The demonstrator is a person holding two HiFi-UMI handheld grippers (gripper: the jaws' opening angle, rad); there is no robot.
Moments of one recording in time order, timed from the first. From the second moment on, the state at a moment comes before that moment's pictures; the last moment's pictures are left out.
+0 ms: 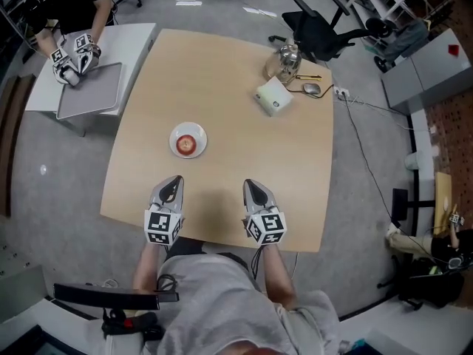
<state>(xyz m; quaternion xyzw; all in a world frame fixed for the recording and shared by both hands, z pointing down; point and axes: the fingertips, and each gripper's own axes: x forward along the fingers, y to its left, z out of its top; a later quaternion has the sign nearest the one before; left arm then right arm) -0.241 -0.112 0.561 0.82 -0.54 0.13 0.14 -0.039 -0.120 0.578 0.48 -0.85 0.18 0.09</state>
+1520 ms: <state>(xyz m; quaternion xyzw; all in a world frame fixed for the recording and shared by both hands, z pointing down) -0.250 -0.210 0.671 0.82 -0.49 0.23 0.19 -0.044 -0.163 0.620 0.51 -0.82 0.22 0.12</state>
